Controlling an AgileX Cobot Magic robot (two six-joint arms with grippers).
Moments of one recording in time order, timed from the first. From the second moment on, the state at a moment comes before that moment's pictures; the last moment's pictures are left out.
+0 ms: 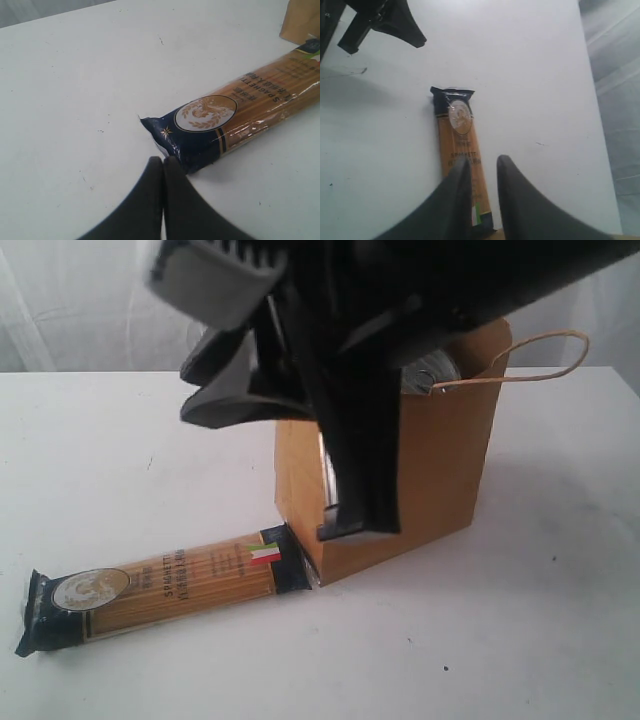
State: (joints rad) left arm -0.18 0.01 0.02 -0.08 0.42 0.21; right arm 0.85 1.28 -1.38 0.41 0.89 -1.20
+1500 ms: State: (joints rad) left arm -0.18 0.01 0.02 -0.08 0.42 0.21; right arm 0.89 2.16 -1.65 0.46 0.72 -1.20
